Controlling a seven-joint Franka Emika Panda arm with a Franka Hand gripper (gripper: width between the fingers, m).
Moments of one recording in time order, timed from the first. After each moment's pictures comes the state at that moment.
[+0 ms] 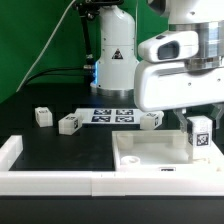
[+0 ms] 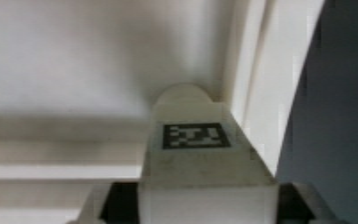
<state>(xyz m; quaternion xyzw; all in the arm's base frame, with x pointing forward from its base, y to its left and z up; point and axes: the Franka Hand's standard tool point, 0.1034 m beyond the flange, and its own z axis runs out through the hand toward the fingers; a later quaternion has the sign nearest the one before) 0.609 0.118 0.079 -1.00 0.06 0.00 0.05</state>
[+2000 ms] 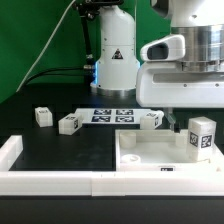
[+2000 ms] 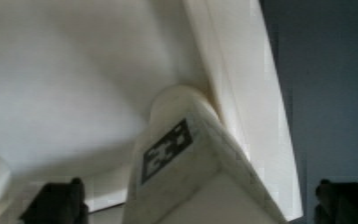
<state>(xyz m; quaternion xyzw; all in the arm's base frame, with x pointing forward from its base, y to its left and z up) 0.612 0.121 0.075 -1.00 0.08 0.00 0.04</state>
